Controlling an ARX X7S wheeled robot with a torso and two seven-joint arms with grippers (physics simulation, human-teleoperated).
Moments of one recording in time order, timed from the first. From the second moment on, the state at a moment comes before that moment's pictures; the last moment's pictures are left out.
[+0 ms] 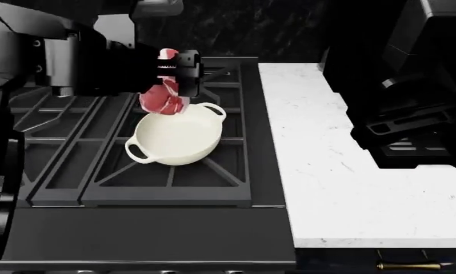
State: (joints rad) left arm -1.56 -0.36 0.50 -0.47 -1.55 -1.35 -0.69; right arm 1.02 1.09 -0.19 -0.79 1.81 0.70 0.88
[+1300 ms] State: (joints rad) left arm -1.60 -0.24 0.83 -0.77 -1.24 -1.25 -0.23; right arm 0.85 1.09 -0.13 -0.77 1.69 0.65 0.79
